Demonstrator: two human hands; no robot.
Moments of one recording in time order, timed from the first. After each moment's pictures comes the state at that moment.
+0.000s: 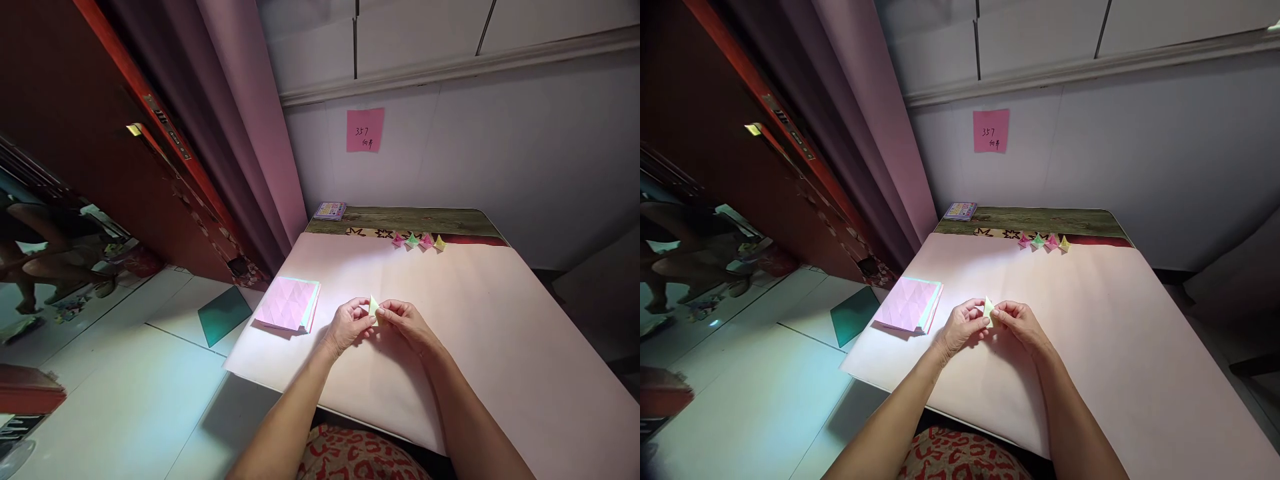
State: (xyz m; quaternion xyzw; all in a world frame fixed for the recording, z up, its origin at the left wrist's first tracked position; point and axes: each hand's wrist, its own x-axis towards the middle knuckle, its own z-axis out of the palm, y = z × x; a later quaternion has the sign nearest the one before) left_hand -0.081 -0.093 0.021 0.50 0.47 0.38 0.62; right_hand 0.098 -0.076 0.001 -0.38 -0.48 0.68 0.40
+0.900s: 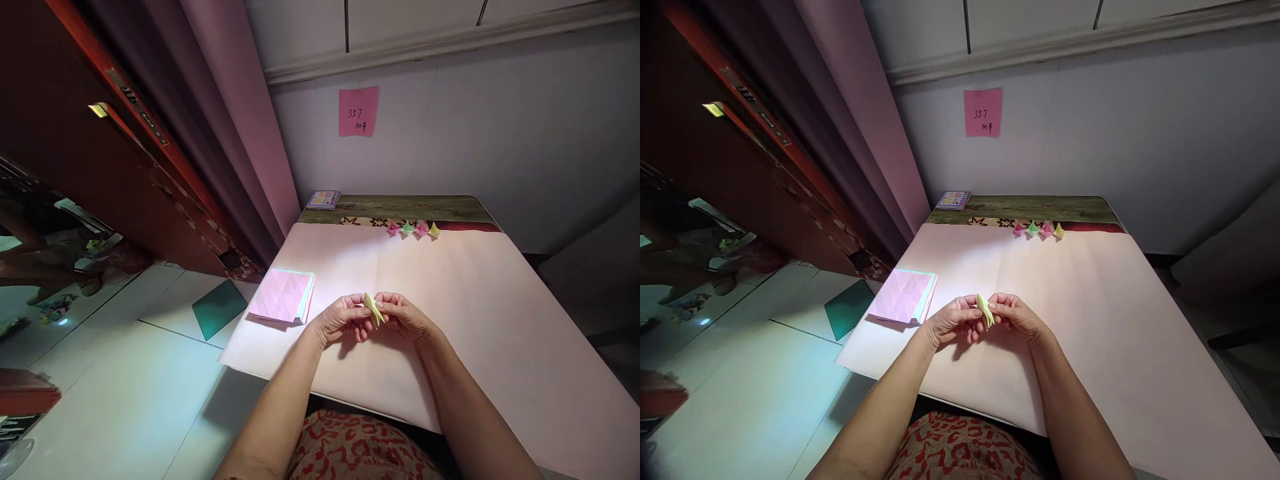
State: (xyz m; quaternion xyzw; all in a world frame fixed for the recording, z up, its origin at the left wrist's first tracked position) left_hand -0.095 -0.086 0.031 0.42 0.32 0.25 0.81; right_hand 0.105 -0.073 -0.008 -0.29 -0.43 0.78 0.34
